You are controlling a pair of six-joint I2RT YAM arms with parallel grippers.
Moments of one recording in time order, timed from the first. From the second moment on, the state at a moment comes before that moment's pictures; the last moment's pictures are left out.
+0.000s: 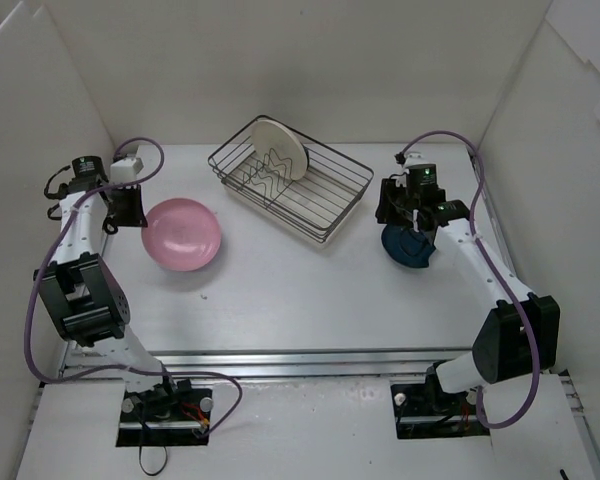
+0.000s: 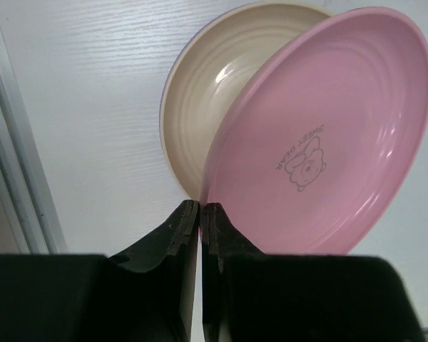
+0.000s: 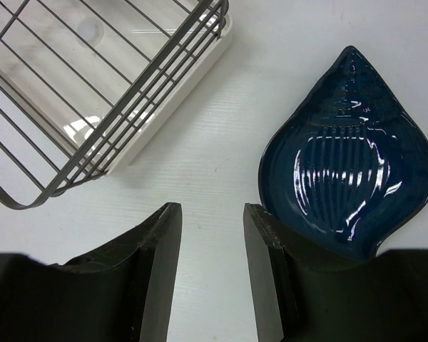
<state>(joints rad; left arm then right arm) 0.32 1.72 1.55 -0.84 0.36 0.30 0.21 1.45 1.19 -0.44 -0.06 0.21</state>
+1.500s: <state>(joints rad) 0.37 2.00 1.56 -0.75 0.38 0.19 0.24 1.45 1.20 -0.51 -0.05 0.18</state>
